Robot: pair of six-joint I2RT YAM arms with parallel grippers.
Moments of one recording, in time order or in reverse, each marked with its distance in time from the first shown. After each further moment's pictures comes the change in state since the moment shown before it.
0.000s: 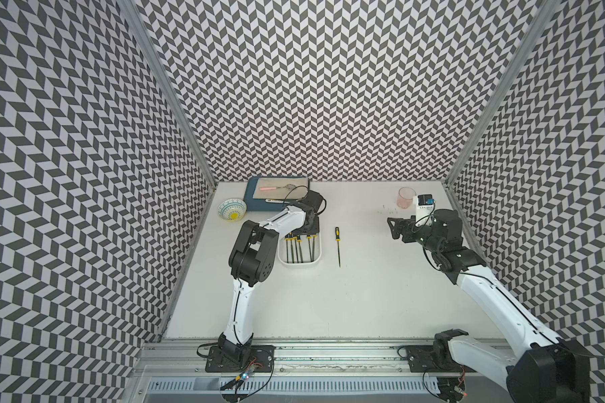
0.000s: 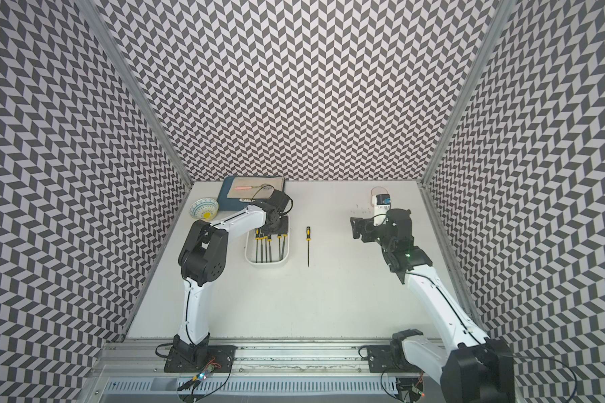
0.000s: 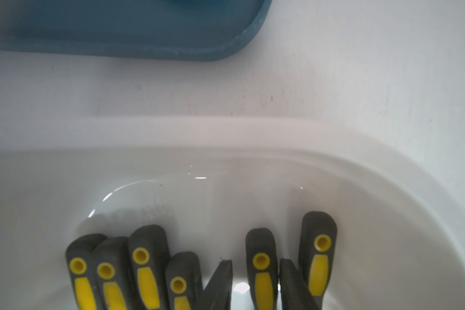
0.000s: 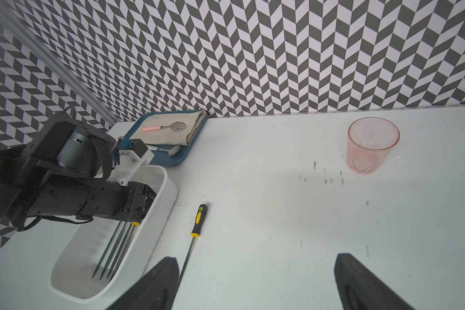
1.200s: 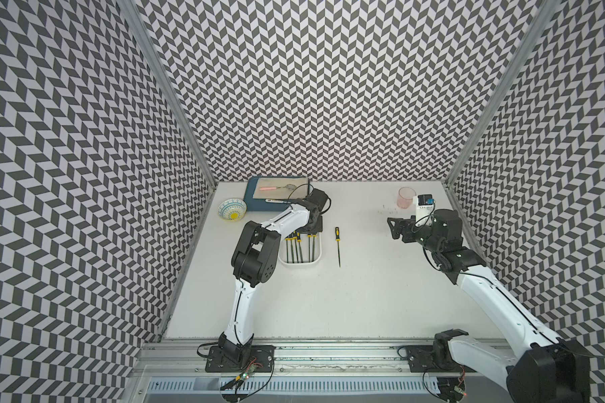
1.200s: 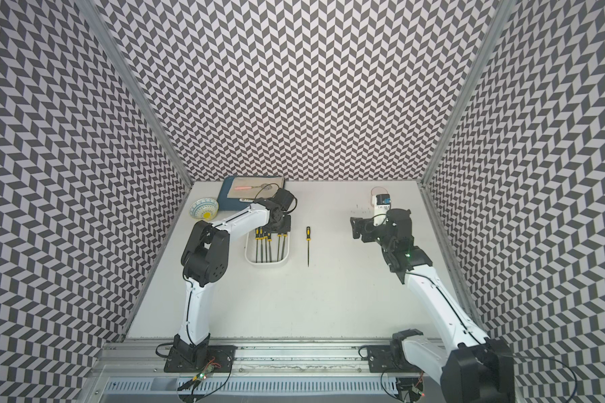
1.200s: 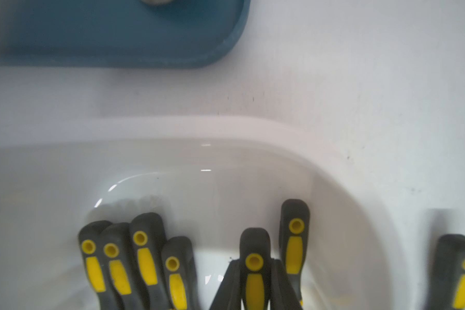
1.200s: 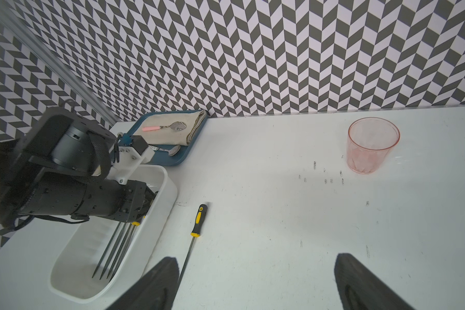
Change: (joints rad) left arm -0.029 -0.002 0.087 -0.088 -0.036 -0.004; right arm 0.000 0.000 -0.001 0.000 0.000 0.000
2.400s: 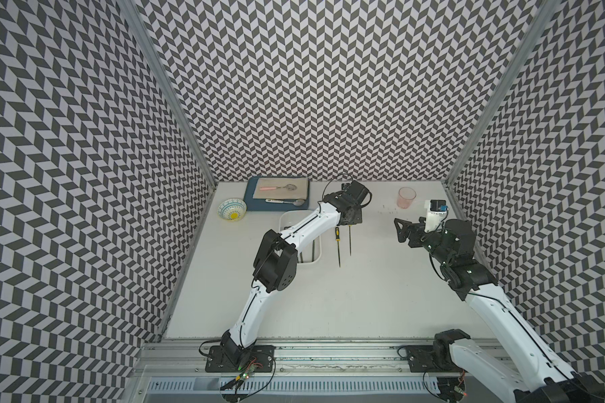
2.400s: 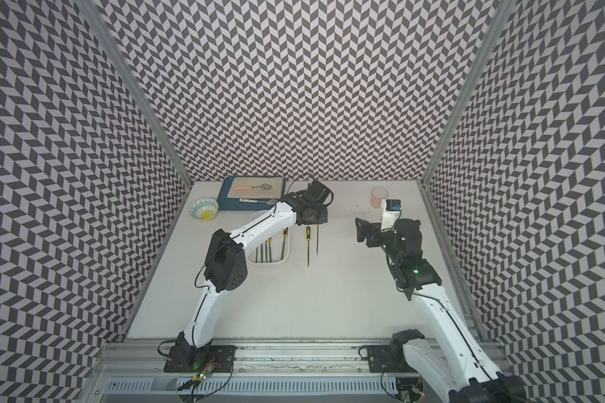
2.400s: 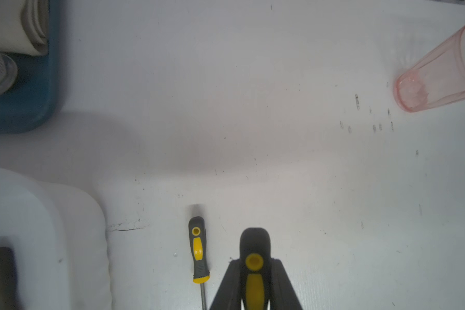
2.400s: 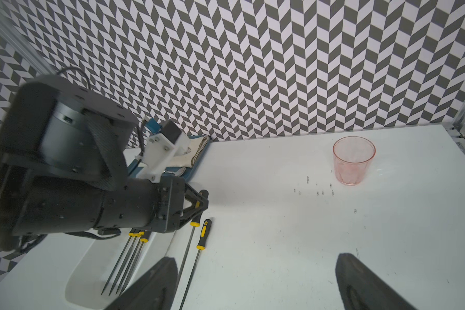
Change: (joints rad) left arm -0.237 0.130 0.394 -0.056 0.024 -0.187; right arm 0.000 -0.179 -0.079 0.023 0.048 0.044
